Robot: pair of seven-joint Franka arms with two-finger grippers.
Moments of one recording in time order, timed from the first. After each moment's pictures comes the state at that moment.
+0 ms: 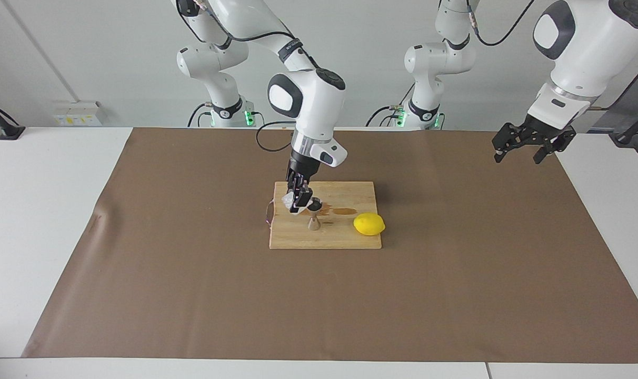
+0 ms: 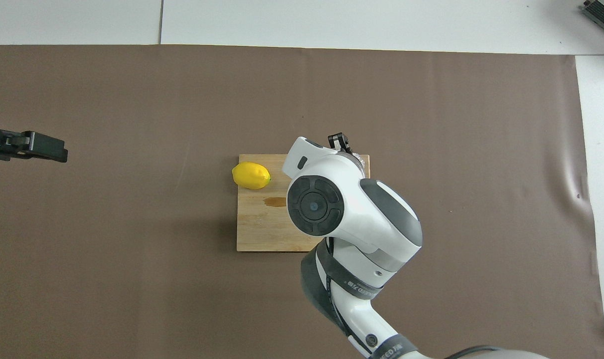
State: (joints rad) left arm 0.01 0.00 -0.04 -1.63 -0.01 1.65 0.06; right arm 0.53 0.24 0.06 -1.77 -0.47 2.09 -0.97
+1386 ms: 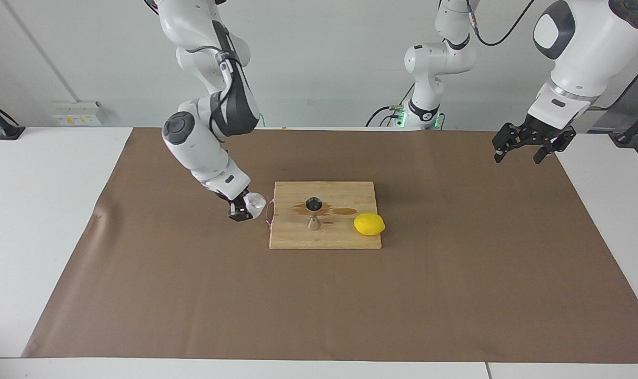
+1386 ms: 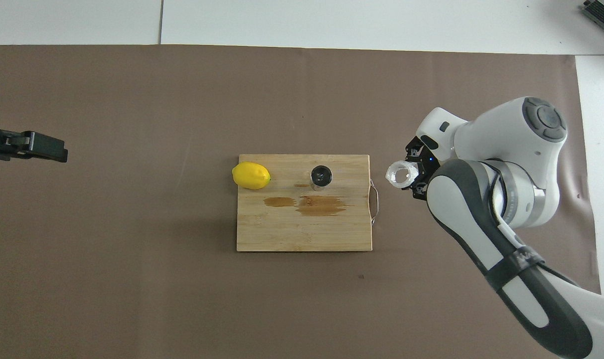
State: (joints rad) left arm 0.01 0.00 -0.04 -1.63 -0.01 1.65 0.06; right arm 0.09 0.19 0.06 -1.97 0.31 2.11 -1.64
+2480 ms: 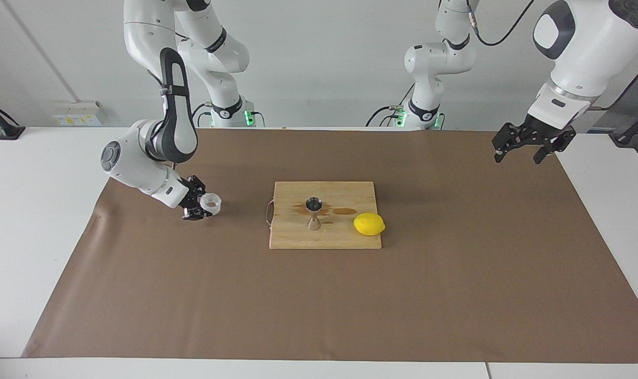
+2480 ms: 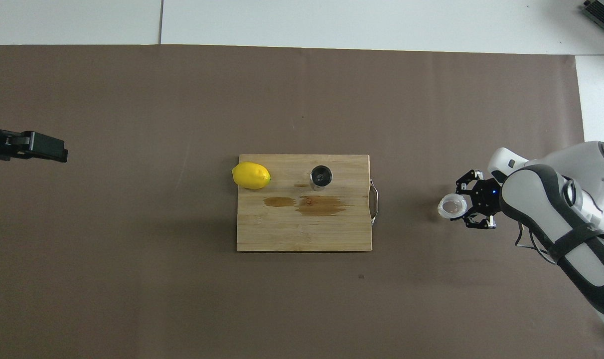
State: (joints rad) left arm 0.01 0.00 -0.04 -1.63 -0.01 1.65 0.06; right arm -0.18 0.22 0.06 -2.16 0.42 2.12 -2.01
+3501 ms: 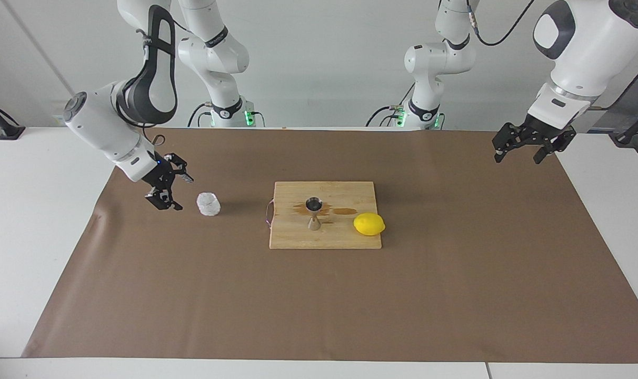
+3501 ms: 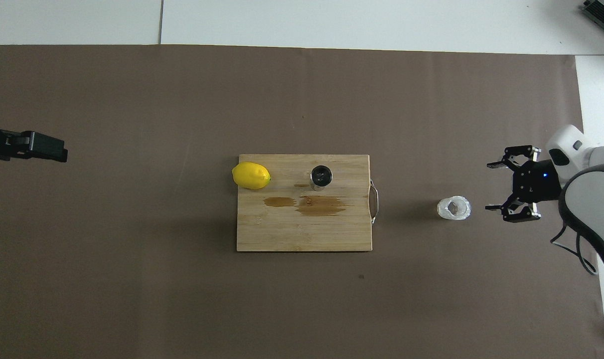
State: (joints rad) left arm 0.01 0.00 -0.04 -1.63 -0.01 1.65 0.06; right arm -0.21 -0.01 0.06 -2.10 0.40 2.06 -1.71
